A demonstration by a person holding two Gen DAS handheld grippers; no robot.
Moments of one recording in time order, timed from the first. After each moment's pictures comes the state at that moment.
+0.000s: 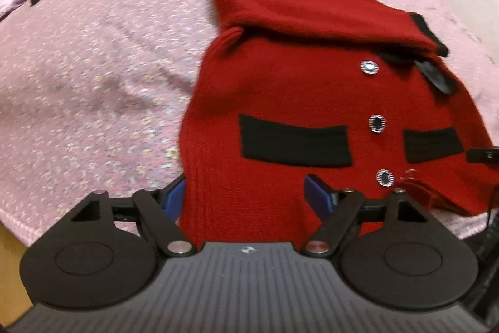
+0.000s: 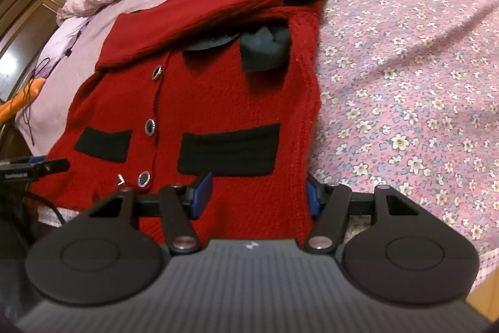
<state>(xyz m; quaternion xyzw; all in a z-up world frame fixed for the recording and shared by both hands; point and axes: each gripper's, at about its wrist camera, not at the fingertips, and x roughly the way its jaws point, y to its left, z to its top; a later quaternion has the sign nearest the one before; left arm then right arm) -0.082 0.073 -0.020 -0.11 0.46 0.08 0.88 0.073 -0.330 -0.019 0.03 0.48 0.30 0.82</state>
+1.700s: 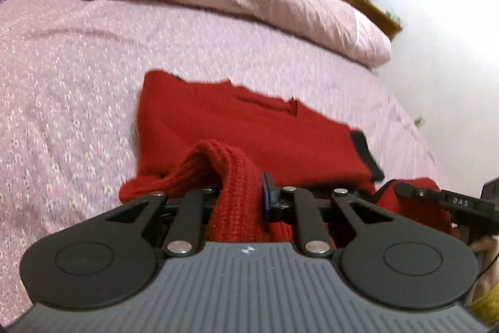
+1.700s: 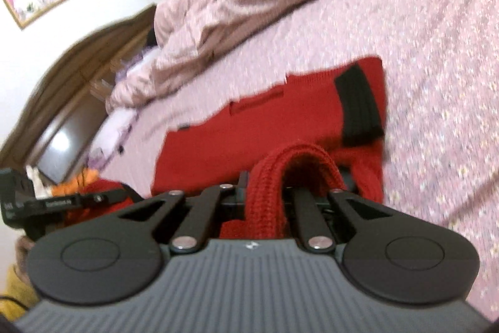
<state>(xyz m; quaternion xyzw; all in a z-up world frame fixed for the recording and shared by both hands) 0.017 0.097 0.052 -0.23 0.33 0.01 0.92 0.142 -0.317 0.031 0.18 0.36 0.36 0.84</state>
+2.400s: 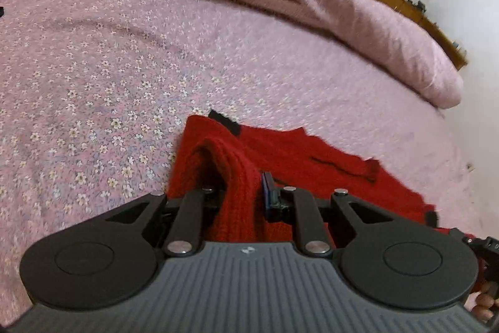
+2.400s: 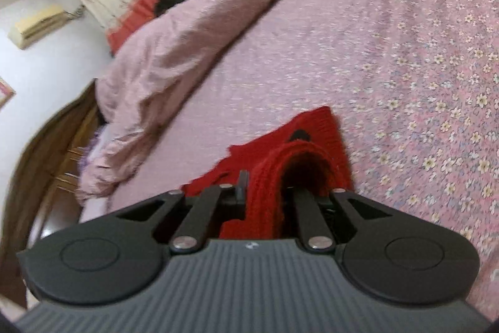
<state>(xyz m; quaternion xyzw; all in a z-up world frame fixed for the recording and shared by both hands) 0.144 0.164 0.017 -0.27 0.36 0.12 0.89 0.244 -0.317 0.012 0.30 0.38 0.23 0.85</state>
